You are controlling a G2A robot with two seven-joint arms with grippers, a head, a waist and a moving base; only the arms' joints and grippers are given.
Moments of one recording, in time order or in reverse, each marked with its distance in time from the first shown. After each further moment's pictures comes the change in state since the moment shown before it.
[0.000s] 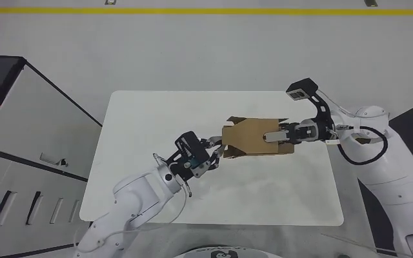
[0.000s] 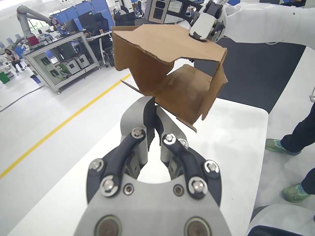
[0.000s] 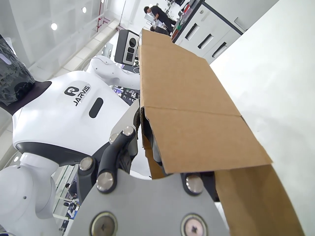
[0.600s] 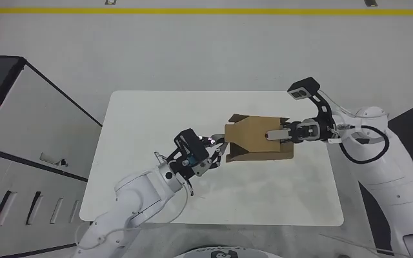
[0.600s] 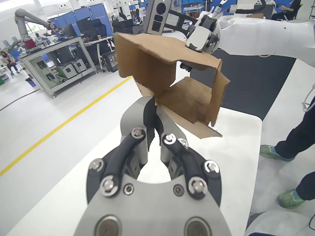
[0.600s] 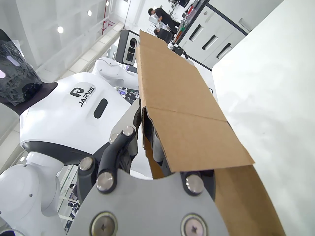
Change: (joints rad) left arm -0.016 -0.004 0.002 0.011 -0.039 0.024 0.027; right arm -0.017 -0.019 0.024 0.021 0.041 0.006 0.006
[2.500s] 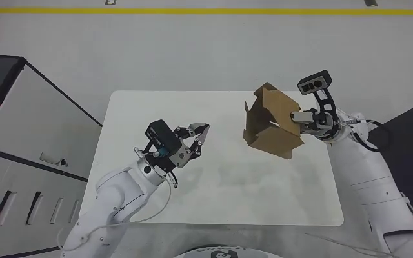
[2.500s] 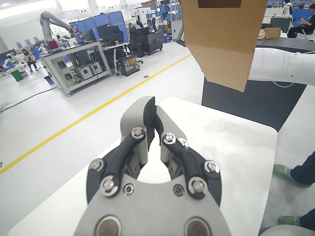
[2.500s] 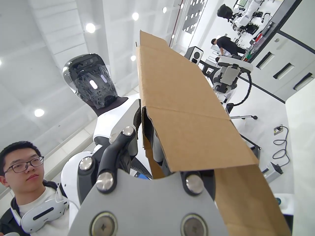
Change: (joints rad) left arm 0.056 0.016 -0.152 -0.020 -0.068 -0.040 0.057; right arm -0.027 -0.111 0.021 0.133 0.367 0.078 0.078
